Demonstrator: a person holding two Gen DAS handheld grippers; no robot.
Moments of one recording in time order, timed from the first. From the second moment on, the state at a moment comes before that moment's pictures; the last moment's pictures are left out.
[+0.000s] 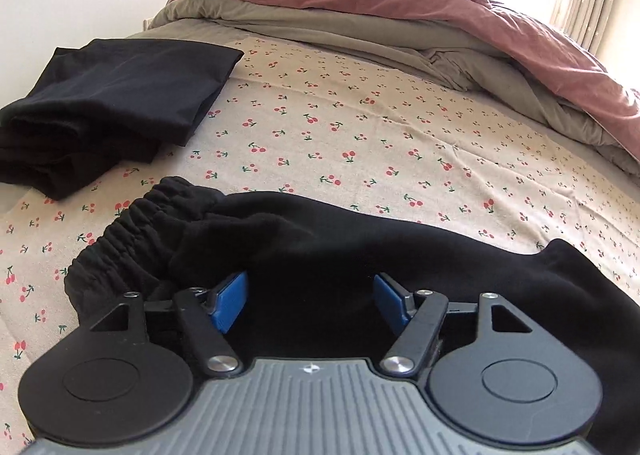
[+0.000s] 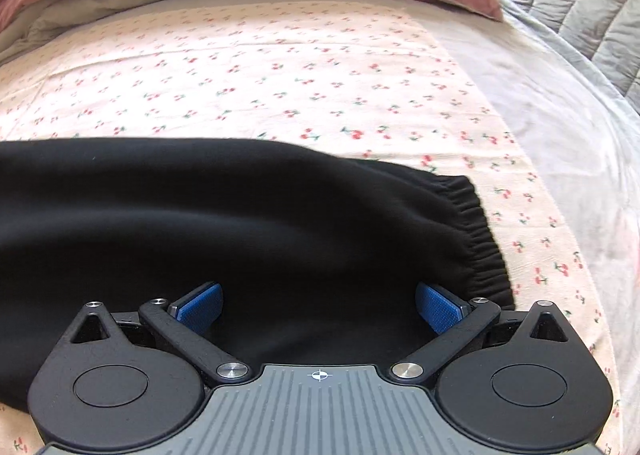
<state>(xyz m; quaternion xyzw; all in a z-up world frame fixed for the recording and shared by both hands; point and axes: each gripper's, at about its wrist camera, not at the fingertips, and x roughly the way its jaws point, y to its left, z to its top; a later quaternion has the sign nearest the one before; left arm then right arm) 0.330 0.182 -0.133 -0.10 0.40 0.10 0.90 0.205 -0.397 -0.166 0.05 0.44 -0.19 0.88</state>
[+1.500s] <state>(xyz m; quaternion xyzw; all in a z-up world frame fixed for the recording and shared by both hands) 0.262 -0.055 -0.160 0.09 0.41 -0.12 0.90 0.092 -0.519 -0.181 0.43 0.33 -0.23 0.81</state>
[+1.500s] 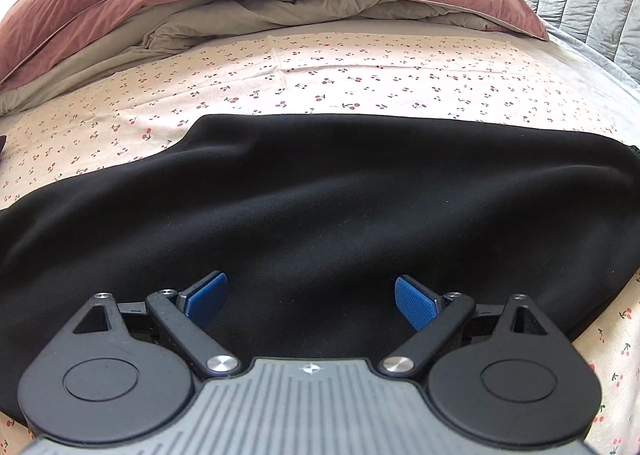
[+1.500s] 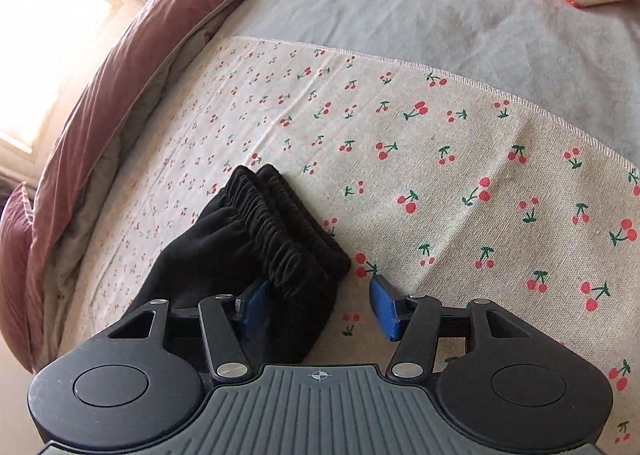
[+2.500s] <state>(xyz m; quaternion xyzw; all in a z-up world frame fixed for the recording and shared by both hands) 0.277 -0.034 -0.147 -0.03 0.42 -0.11 0.90 0.136 -0.257 -0.117 -0.17 0.19 -0.09 0.96</state>
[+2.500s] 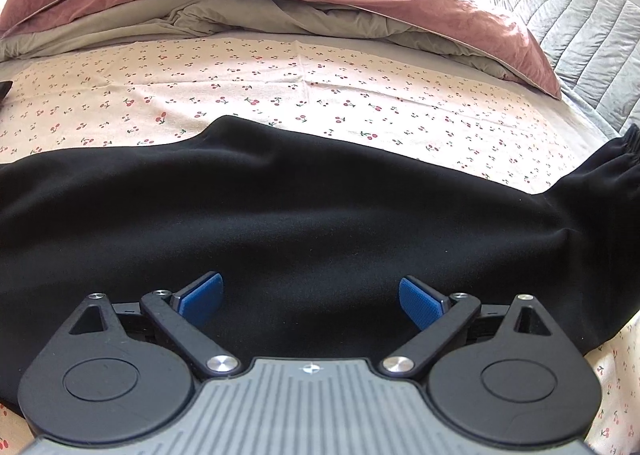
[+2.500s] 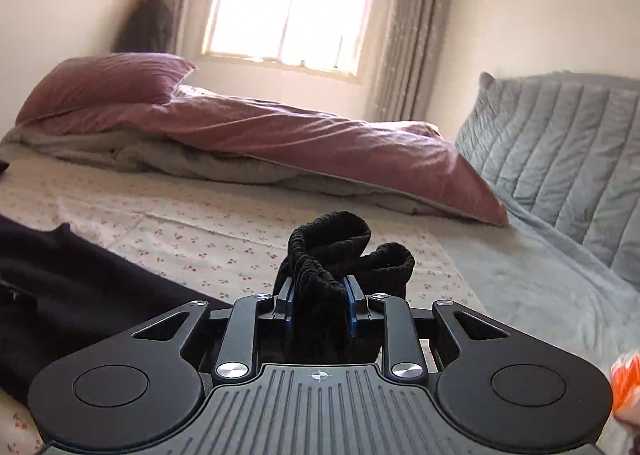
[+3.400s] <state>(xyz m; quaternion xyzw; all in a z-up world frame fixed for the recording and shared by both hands) 0.278 -0.019 -0.151 -0.12 0.45 -0.17 0.87 0.184 -0.223 -0.183 -0.09 0.35 0.04 0.93</state>
